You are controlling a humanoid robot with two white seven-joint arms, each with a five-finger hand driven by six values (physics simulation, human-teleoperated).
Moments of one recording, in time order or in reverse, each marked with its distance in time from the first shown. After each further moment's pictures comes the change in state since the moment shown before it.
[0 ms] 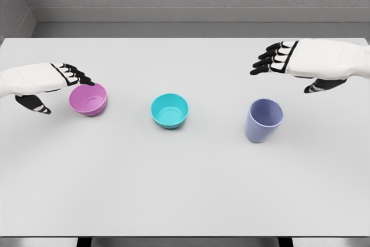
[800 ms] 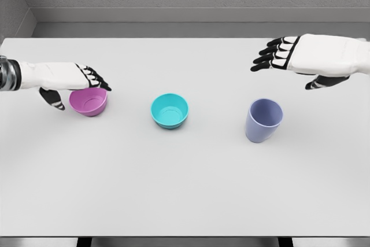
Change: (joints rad) left arm -0.328 -0.071 -0.416 0.140 -0.018 0.000 -0.003; right arm 0.010 -0.007 -0.025 -0.017 -0.003 0.000 0.000
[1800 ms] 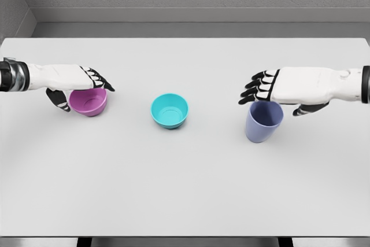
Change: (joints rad) left arm 0.000 -0.056 -0.006 0.082 -0.007 0.000 0.002; right arm -0.003 0.013 0.144 -0.015 0.039 0.000 0.000
